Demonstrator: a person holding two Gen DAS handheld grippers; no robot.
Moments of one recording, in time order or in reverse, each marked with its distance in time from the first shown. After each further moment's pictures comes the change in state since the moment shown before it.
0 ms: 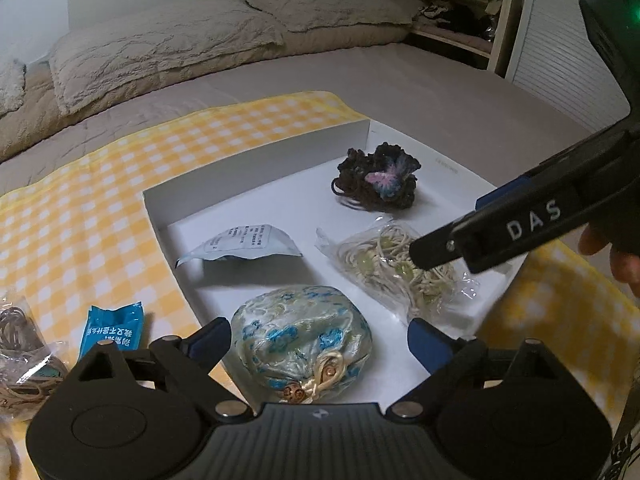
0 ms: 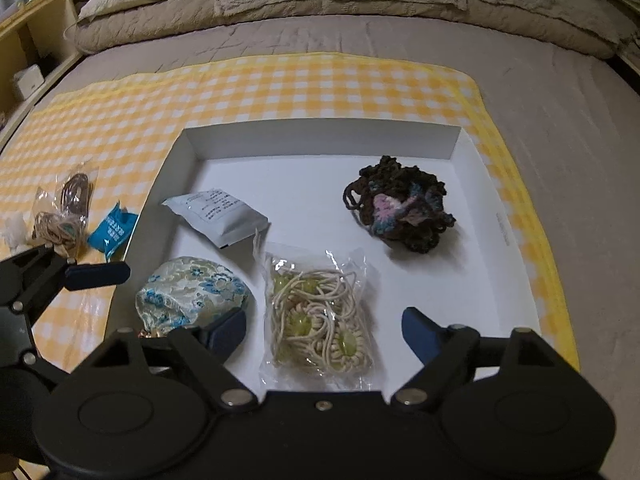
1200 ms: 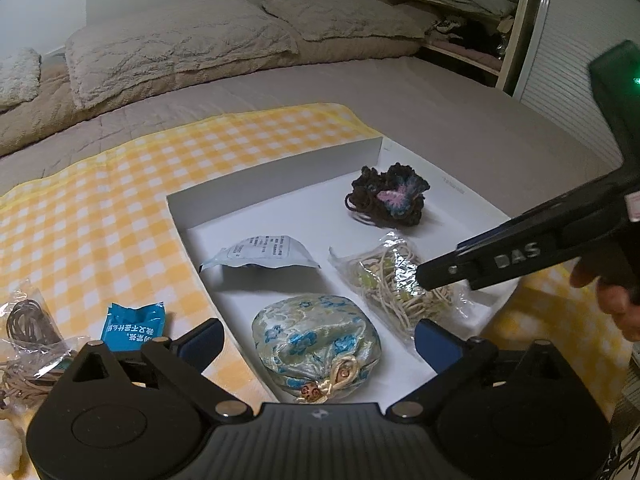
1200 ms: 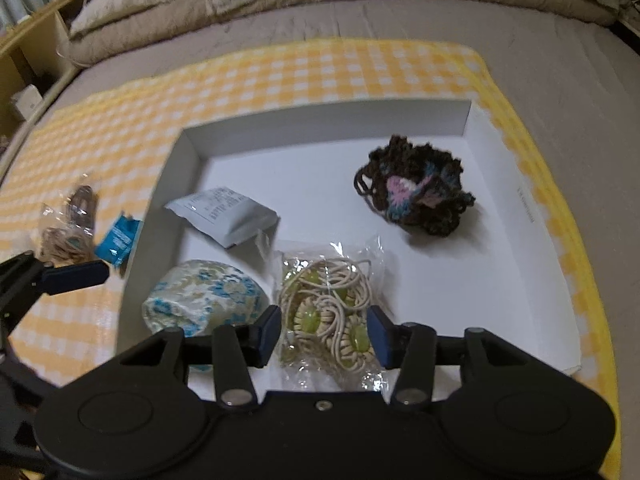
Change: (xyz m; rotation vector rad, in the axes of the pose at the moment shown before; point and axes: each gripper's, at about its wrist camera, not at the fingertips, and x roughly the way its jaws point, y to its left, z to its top) left arm -0.021 0.012 0.004 -0.047 -0.022 0.000; right arm 0.013 0.000 -0.004 0.072 0.017 0.064
